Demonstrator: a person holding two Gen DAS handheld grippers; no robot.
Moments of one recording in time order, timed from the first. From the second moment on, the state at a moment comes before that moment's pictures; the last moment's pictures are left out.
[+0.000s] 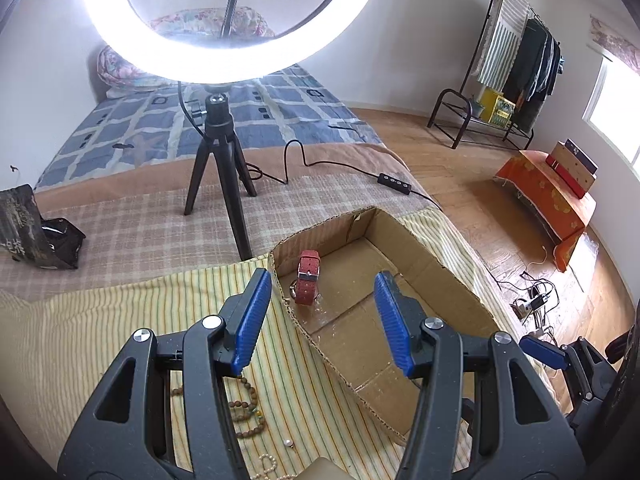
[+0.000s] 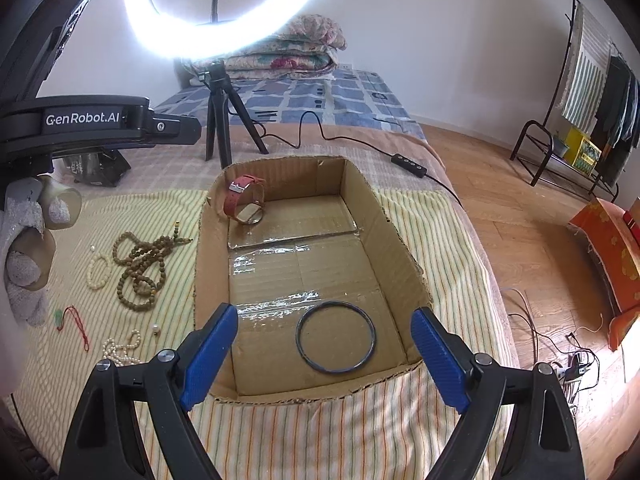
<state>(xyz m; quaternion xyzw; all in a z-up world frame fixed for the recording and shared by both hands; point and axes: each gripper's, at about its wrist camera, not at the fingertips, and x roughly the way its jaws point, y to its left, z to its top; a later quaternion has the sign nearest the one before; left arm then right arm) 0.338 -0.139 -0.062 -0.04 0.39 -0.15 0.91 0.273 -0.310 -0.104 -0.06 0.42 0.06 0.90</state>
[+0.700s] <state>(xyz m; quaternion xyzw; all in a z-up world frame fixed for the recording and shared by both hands) 0.275 -0.038 -0.024 -0.03 0.37 -0.11 0.92 0.239 -0.268 -0.073 -0.05 0.40 0.10 0.91</state>
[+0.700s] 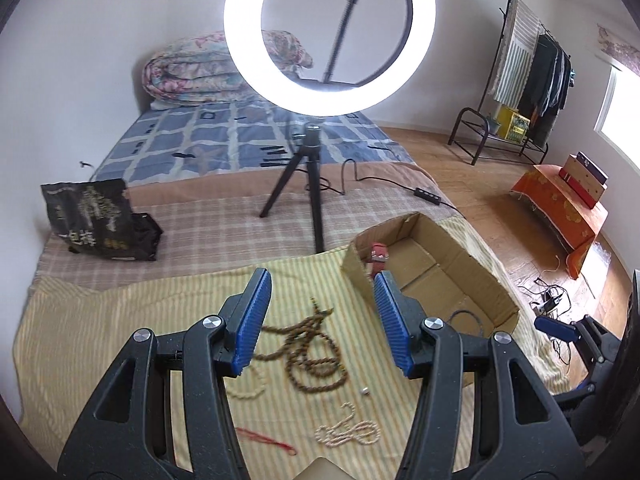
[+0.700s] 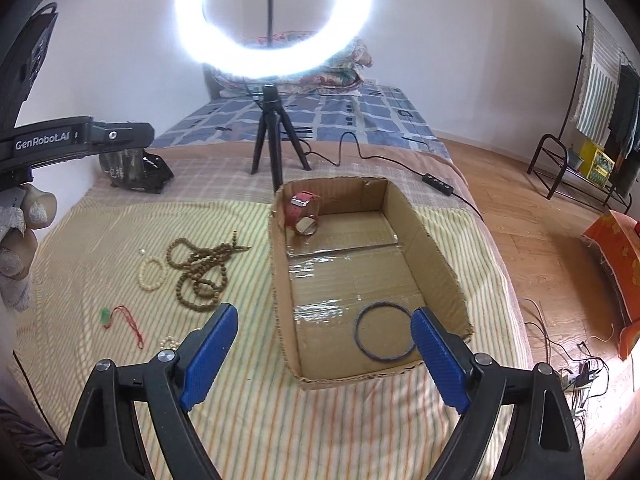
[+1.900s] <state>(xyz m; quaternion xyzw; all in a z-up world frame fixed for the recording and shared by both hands) 0.174 0.073 -0.160 -0.05 0.50 -0.11 0.86 0.293 -0.132 -0.136 -0.09 0.48 0.22 0.85</state>
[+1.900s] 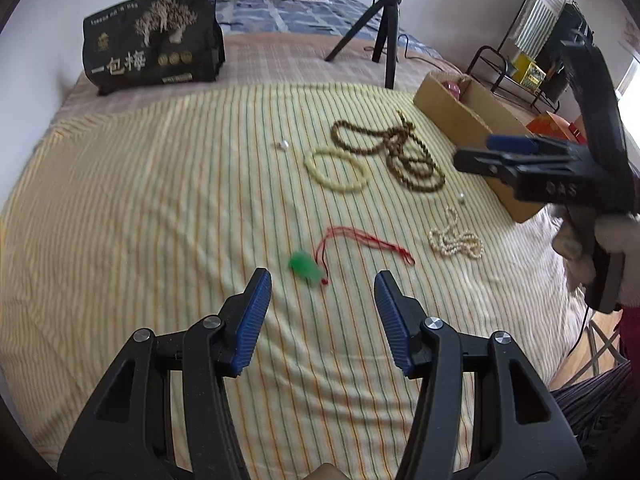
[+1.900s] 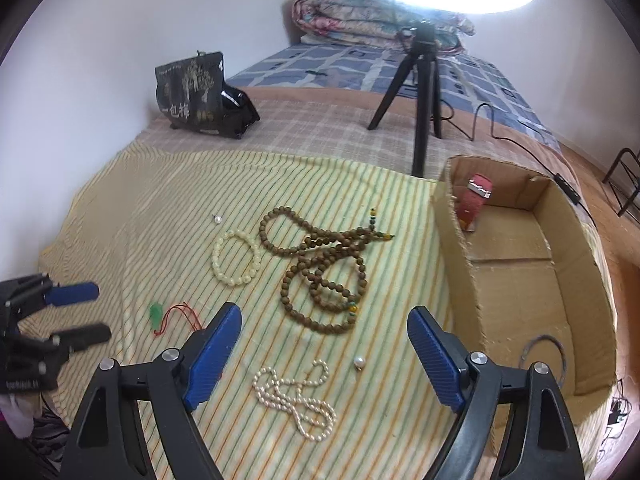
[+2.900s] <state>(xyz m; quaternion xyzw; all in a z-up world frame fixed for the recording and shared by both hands) 0.207 0.072 -0.208 -0.07 0.53 -0.09 0.84 0.353 -0.101 -0.199 -0.10 0.53 0.21 0.82</state>
